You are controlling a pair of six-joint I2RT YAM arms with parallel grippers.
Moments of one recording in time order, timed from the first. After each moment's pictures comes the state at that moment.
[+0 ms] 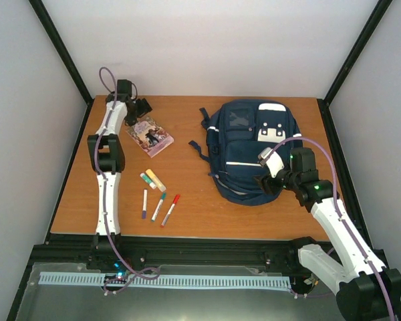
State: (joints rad) left arm 0.03 2.69 2.53 -0.87 0.19 -0.62; right arm 0.20 0.90 0.72 -0.57 -0.40 -0.47
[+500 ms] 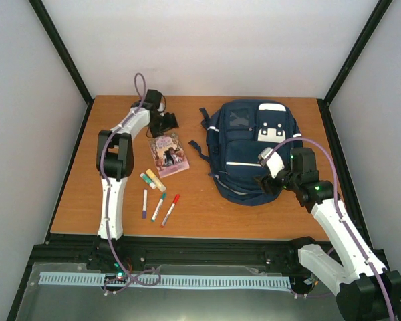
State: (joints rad) left arm -0.16 2.45 2.09 -0.77 0.26 -0.55; right arm 0.20 0.89 0.72 -0.57 -0.41 -0.47
